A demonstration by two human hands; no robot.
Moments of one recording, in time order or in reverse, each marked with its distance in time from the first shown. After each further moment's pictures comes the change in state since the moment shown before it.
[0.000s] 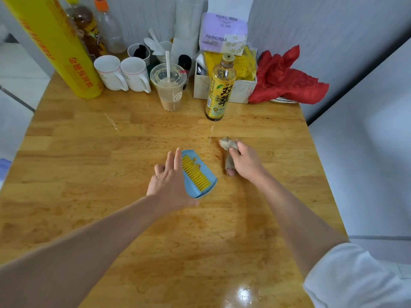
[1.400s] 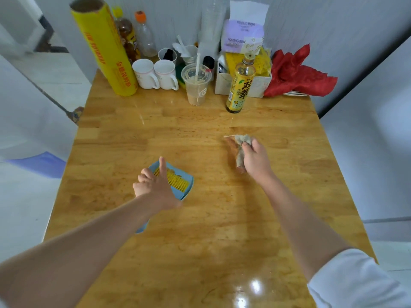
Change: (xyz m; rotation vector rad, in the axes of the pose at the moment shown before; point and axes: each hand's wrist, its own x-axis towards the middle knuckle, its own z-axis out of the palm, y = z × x) left_hand -0.081 -0.086 -0.016 0.283 -0.186 -0.344; right_hand -0.087 -0.061 0.027 0.304 0.182 0.071
